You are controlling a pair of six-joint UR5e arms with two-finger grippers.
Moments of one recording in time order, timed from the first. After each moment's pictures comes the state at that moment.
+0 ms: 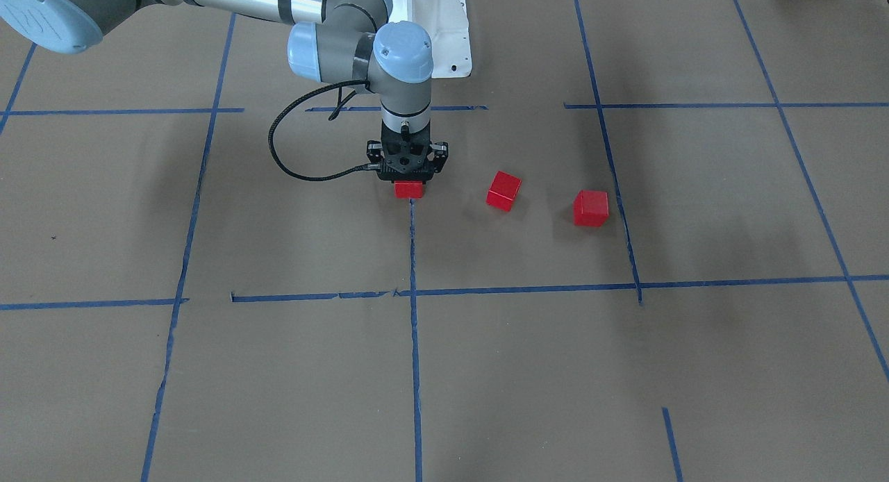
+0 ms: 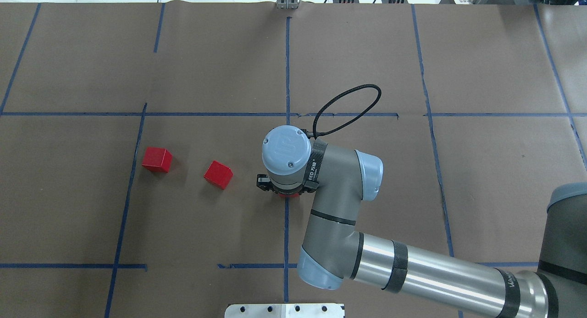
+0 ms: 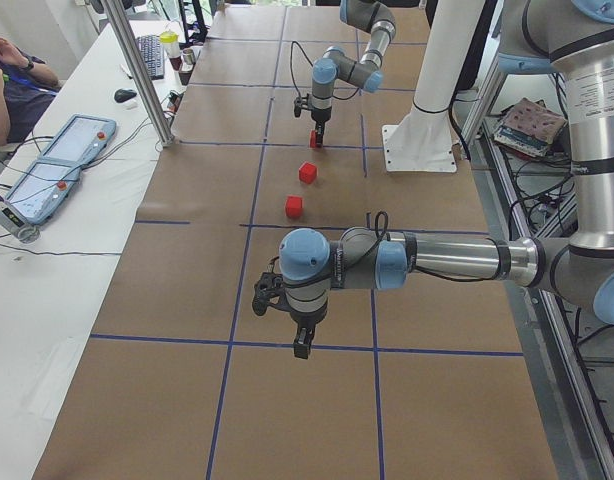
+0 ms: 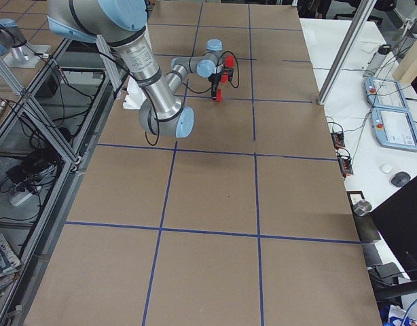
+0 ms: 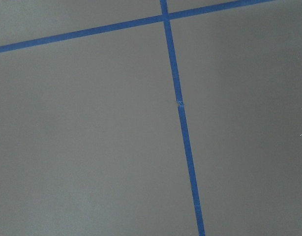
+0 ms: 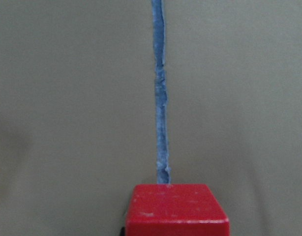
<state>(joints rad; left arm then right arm) -1.59 -1.34 -1.85 -1.48 -2.32 0.21 0.39 -0.76 1.47 -1.53 1.80 1.34</state>
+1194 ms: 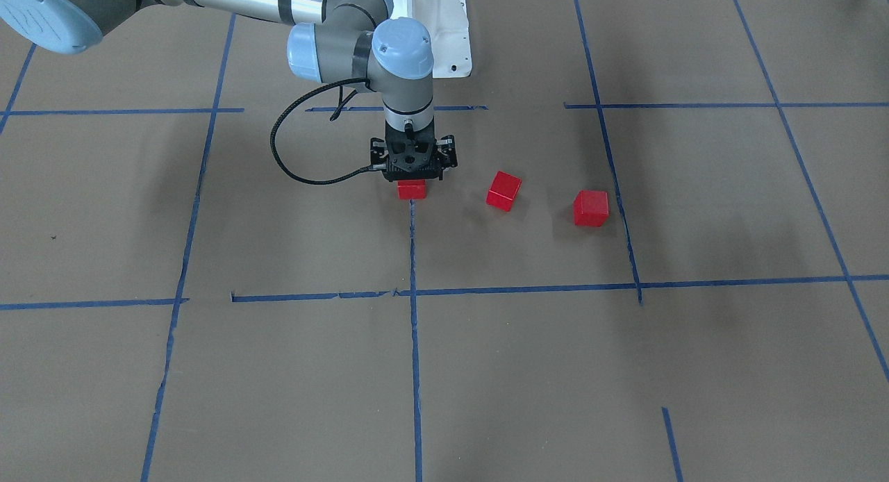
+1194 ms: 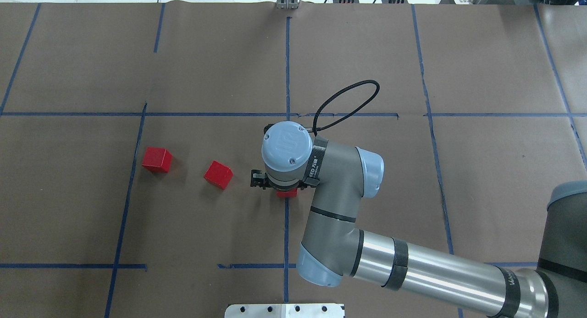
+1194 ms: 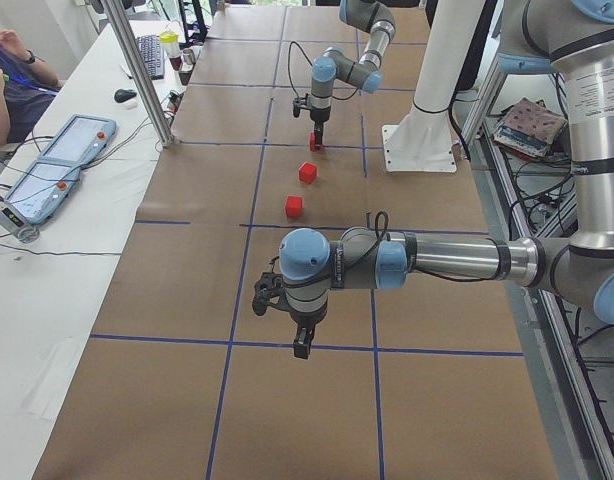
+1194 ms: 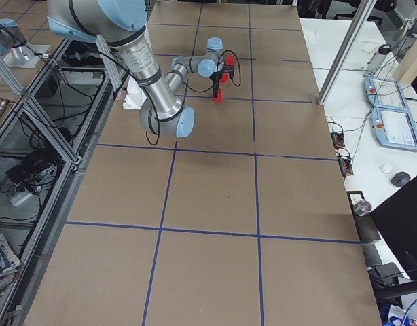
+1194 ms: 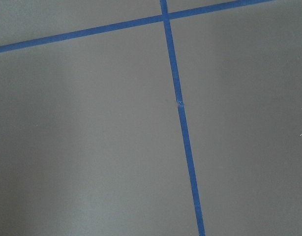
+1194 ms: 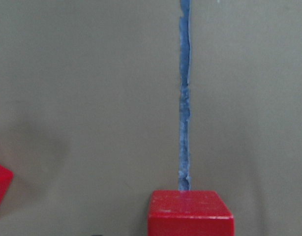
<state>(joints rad) -1.59 -1.34 -1.85 -1.49 -2.32 0.21 0.41 -0.76 1.51 -1.52 1.81 1.30</state>
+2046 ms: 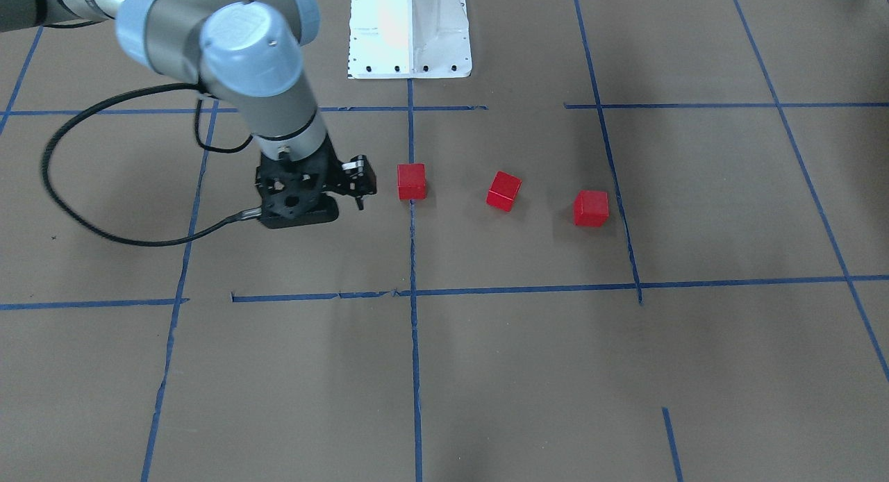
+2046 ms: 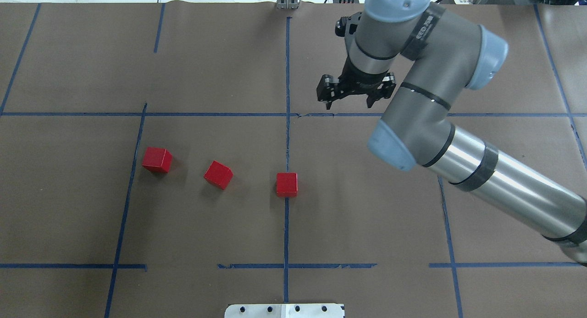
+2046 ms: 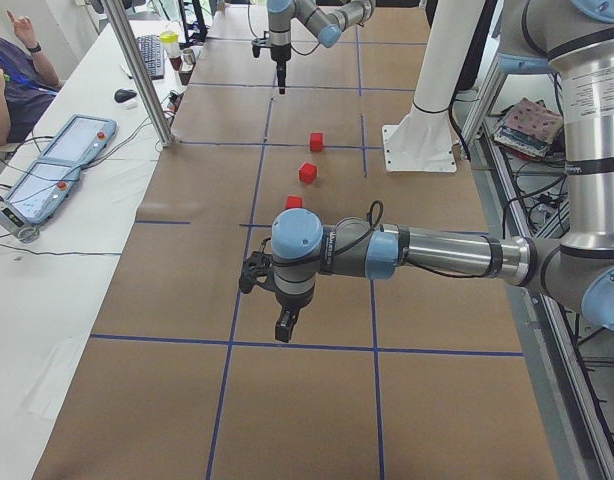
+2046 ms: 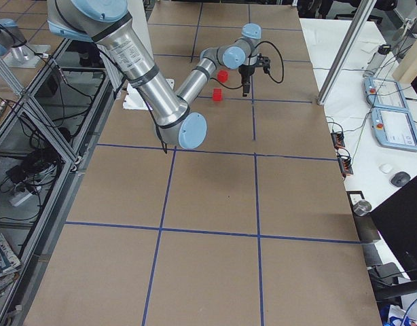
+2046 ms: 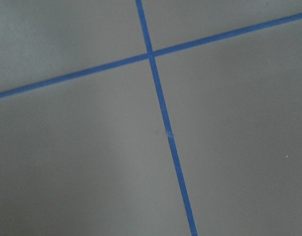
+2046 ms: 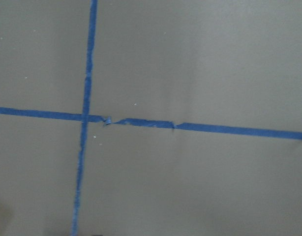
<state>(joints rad) -1.58 -1.40 -1.86 -1.60 -2.32 0.21 0.83 -0.88 1.67 -1.71 2.13 0.84</state>
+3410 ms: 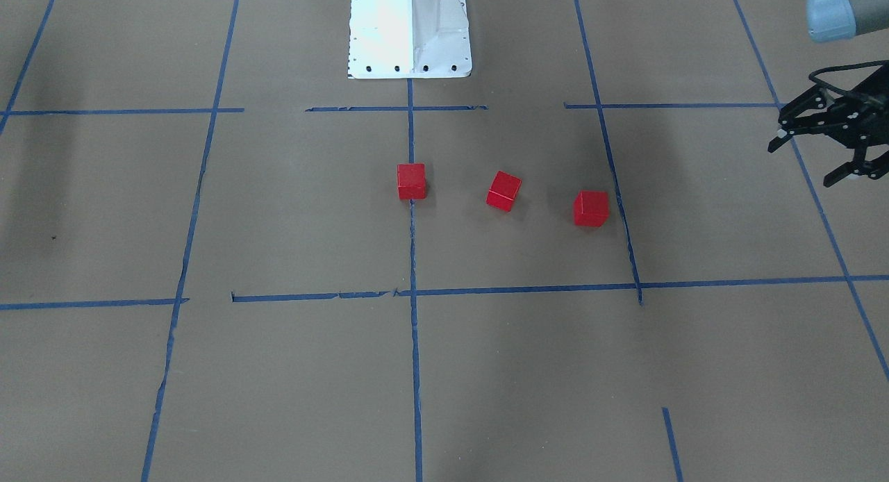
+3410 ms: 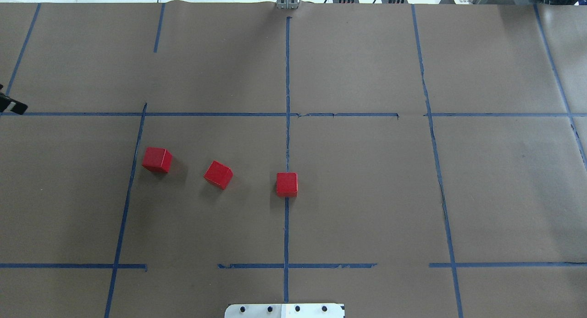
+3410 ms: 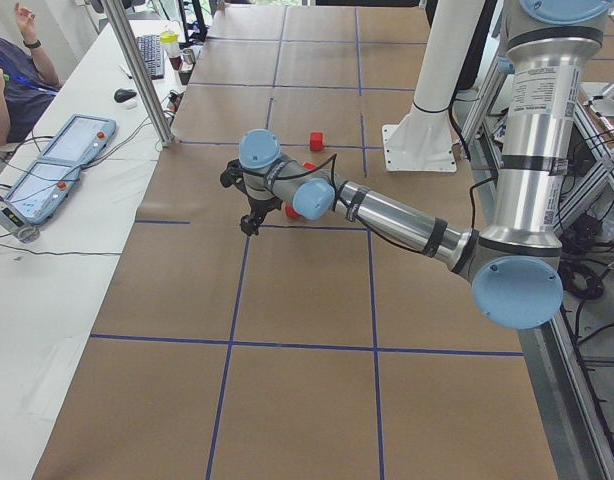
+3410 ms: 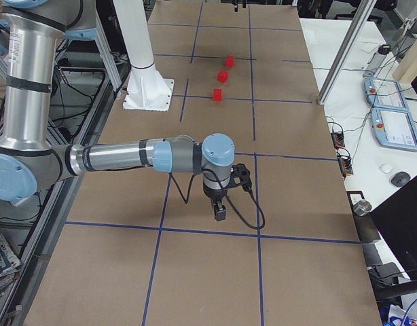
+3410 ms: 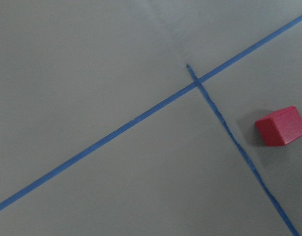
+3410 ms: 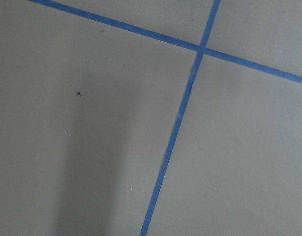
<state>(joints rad) -1.23 -1.68 -1.89 -1.76 -2.45 -0.05 1.58 -1.80 1.91 -1.70 2.32 -0.28</state>
